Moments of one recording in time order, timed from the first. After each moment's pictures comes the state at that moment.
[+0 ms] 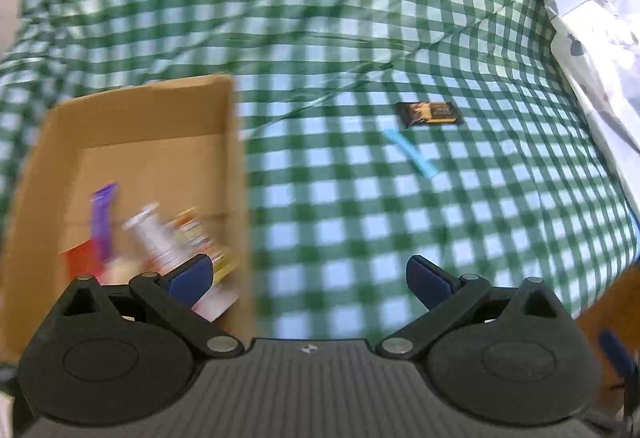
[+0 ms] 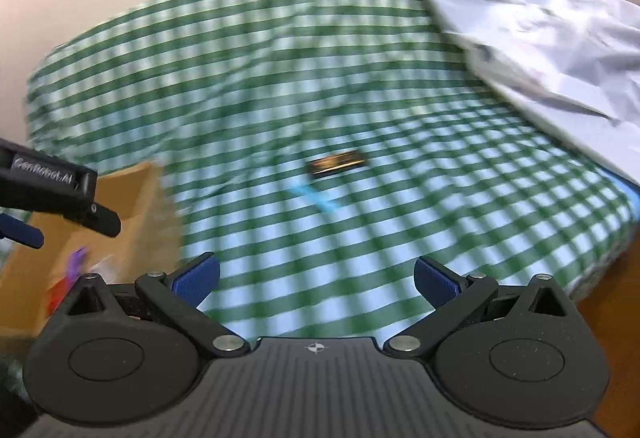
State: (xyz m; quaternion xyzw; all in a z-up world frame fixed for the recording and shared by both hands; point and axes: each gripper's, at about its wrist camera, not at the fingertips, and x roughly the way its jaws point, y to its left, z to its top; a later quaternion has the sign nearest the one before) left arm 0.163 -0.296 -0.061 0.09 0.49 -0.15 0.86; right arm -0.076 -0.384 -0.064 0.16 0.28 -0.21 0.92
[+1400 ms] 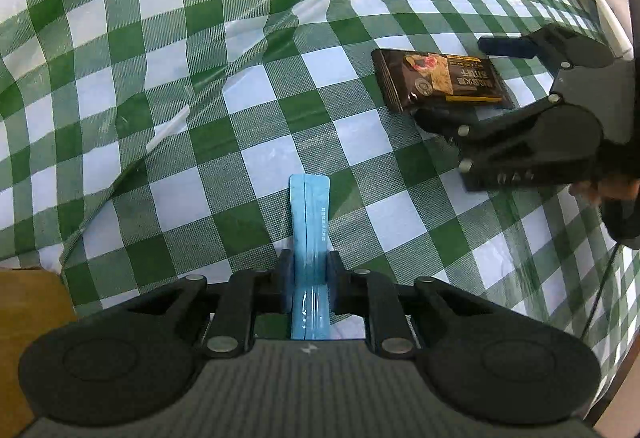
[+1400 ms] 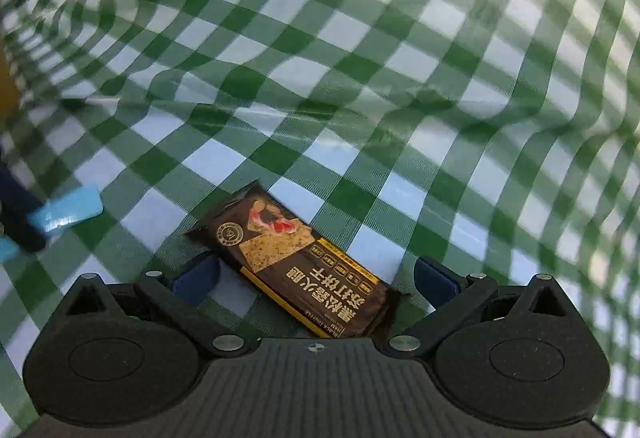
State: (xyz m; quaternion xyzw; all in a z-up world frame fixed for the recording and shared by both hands) left arm 0.382 -0.402 -0.236 0.17 0.57 -0.25 0.76; right arm 0.316 -0.592 -0.239 -0.11 0.41 0.07 0.90
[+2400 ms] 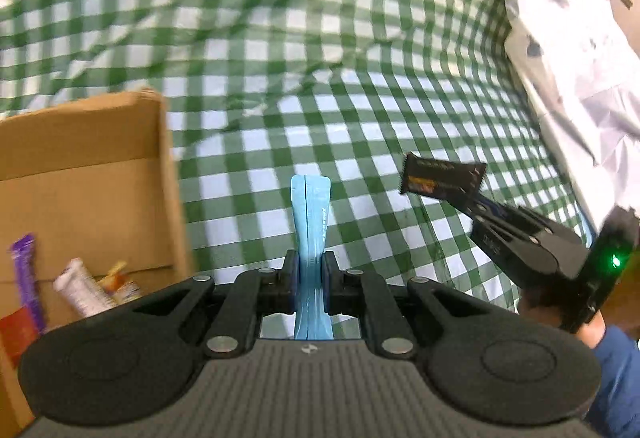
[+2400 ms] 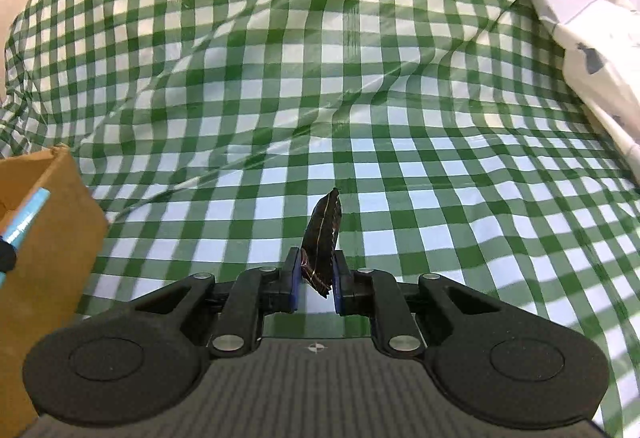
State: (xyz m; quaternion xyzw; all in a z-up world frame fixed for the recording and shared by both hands) left arm 0.229 -0.267 -0.075 0.05 0.51 -0.26 0.82; right arm 0.118 -0.508 -0.141 0.10 0.34 -0.11 0.93
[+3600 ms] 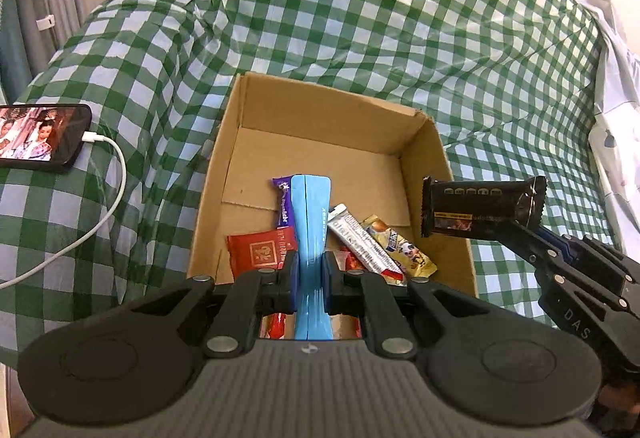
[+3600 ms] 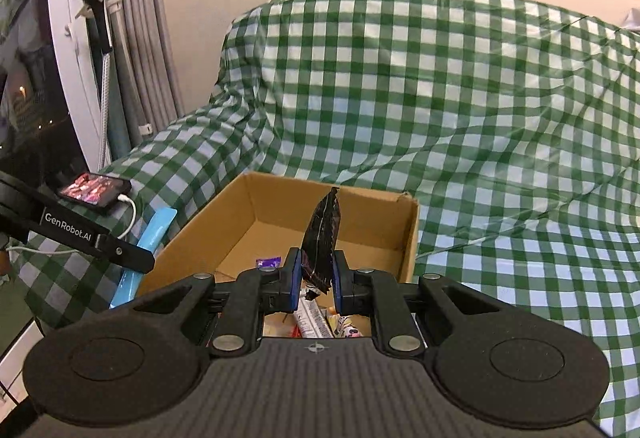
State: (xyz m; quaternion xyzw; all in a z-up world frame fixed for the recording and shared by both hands) left arm 0.174 -0.002 -0.024 -0.01 0.47 -0.11 0.87; right arm 0.086 -0.220 -0.009 0.05 0.28 0.08 0.95
